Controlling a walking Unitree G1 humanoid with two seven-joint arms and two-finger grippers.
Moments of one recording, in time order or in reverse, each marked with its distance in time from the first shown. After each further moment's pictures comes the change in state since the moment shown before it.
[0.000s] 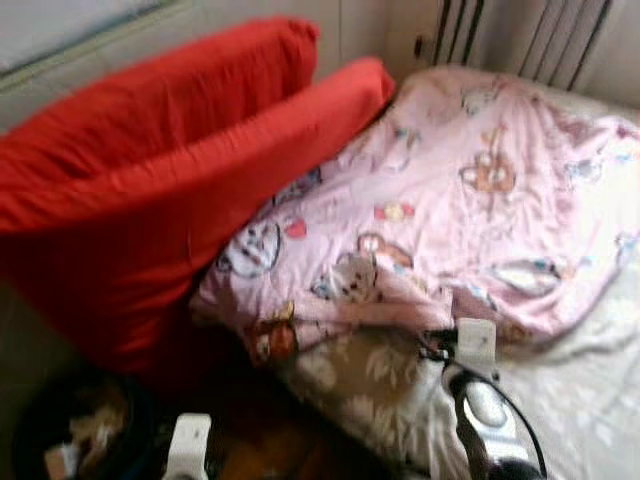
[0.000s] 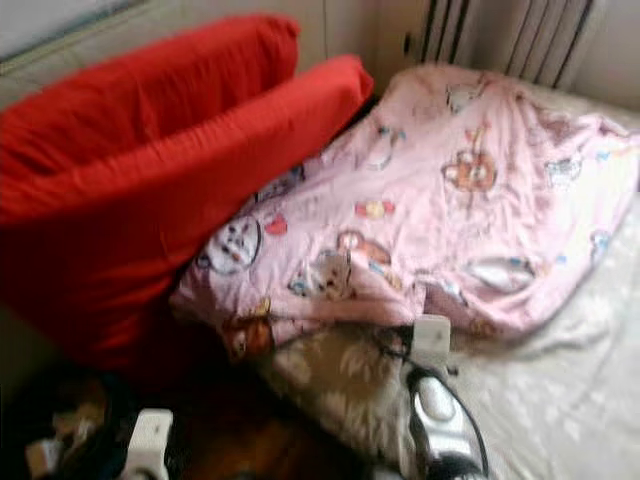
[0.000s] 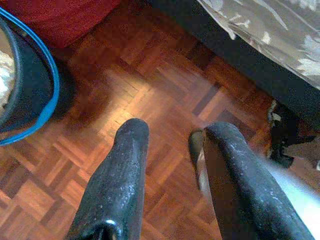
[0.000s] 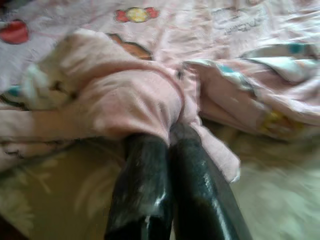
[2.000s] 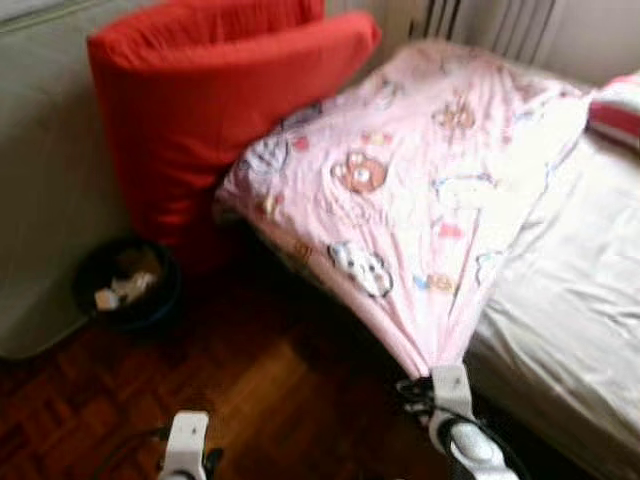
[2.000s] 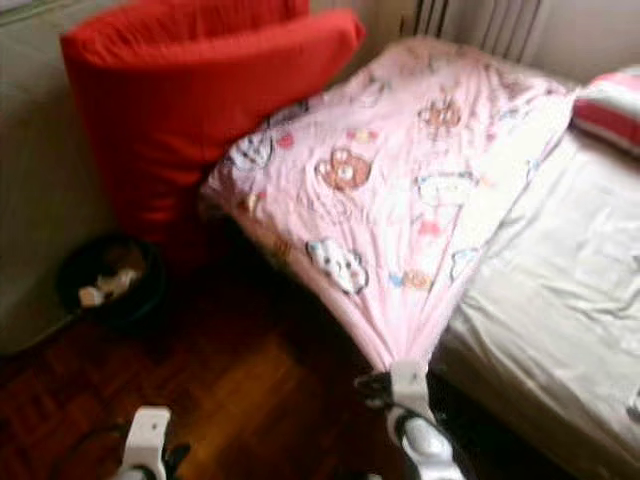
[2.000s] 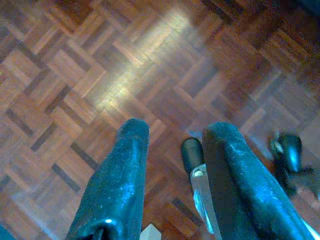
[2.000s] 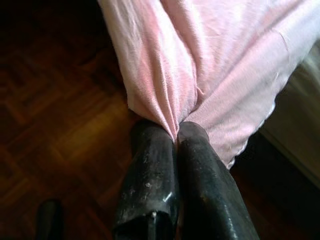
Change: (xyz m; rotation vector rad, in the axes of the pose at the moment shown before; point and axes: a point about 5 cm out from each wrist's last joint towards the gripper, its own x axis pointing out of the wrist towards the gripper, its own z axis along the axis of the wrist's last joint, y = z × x) left arm -0.002 0.006 -0.004 0.001 0.005 0.021; right arm -0.021 0.019 -0.055 -0.136 0.316 0.118
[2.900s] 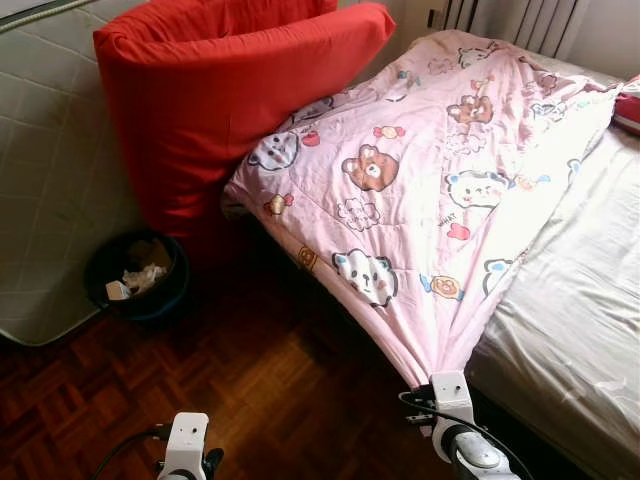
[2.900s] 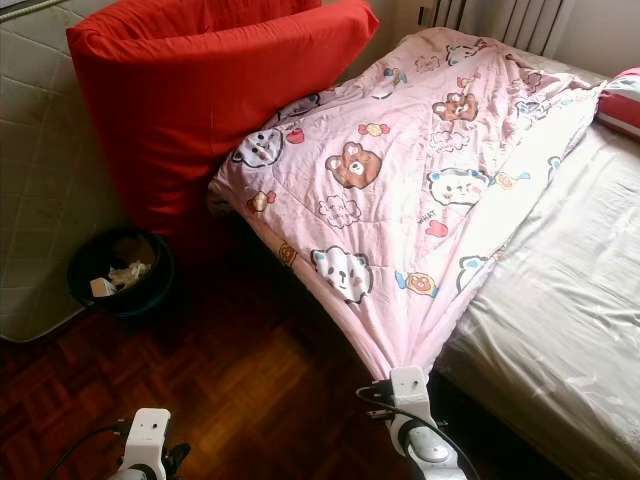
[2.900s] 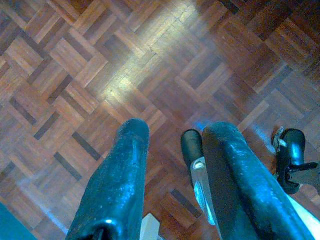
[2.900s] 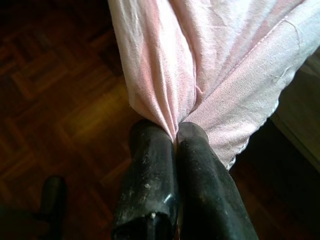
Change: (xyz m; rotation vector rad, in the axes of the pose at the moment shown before) left arm 0.000 0.000 0.000 0.005 0.011 0.000; right arm -0.003 0.000 -0.013 -0.018 0.060 0.054
